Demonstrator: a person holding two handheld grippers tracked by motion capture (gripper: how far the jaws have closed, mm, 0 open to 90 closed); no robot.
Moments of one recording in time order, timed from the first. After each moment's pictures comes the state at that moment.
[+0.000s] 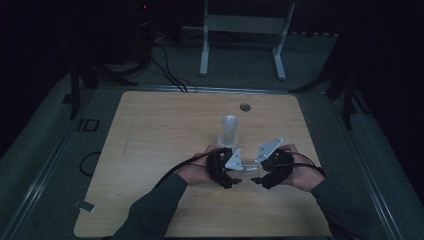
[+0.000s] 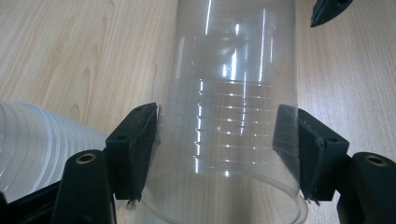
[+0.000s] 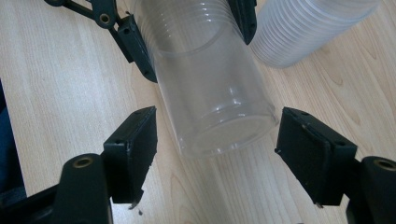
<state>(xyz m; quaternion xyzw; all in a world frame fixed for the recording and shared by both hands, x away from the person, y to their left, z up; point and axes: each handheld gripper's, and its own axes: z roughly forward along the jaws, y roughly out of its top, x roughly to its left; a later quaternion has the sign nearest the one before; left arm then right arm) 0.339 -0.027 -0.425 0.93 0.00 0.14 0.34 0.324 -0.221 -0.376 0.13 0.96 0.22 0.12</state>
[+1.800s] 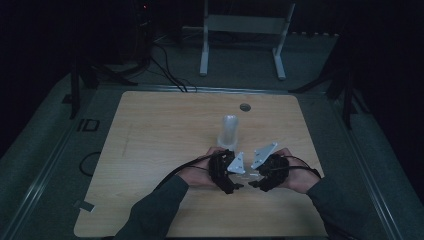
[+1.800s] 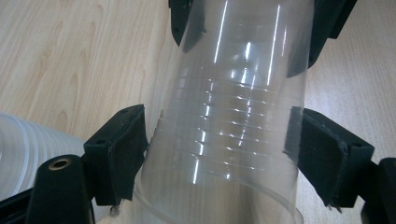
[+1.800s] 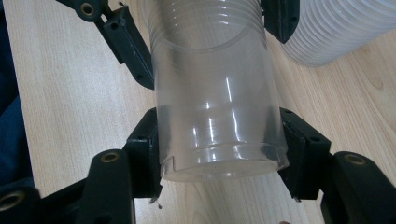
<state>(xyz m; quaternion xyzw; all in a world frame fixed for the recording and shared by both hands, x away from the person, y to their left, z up) 0.332 -0.033 -0.425 0.93 0.00 0.13 0.34 0.324 -0.215 -0.393 0.11 0.97 0.21 0.09</state>
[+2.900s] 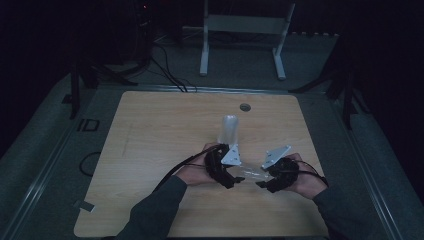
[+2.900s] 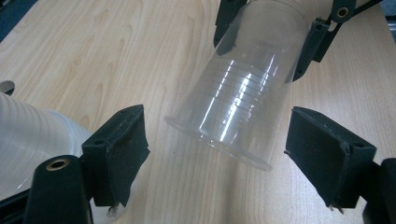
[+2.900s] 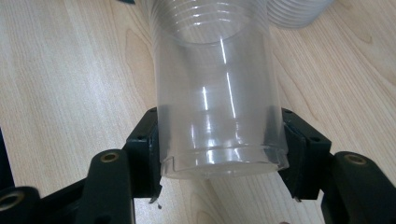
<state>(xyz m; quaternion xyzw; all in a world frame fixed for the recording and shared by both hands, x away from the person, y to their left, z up) 0.337 -0.021 -0.414 0.91 0.04 0.13 0.39 0.323 -0.247 -0.411 0.17 0.95 0.24 0.10</state>
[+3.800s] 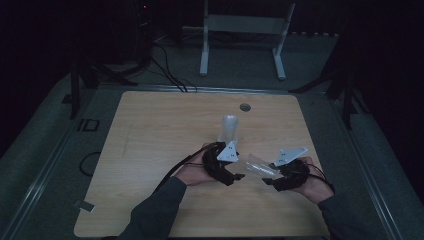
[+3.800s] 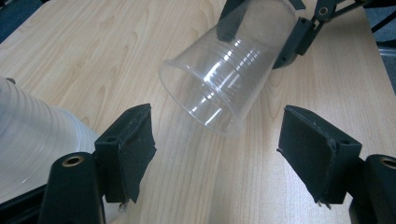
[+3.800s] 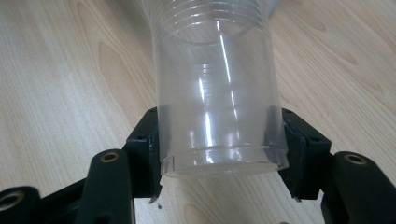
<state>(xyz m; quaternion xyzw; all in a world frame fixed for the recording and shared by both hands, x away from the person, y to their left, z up) 0.340 -0.015 -0.413 0.90 0.06 0.12 0.42 0.318 -0.276 -0.416 0.23 0.92 0.29 0.13</state>
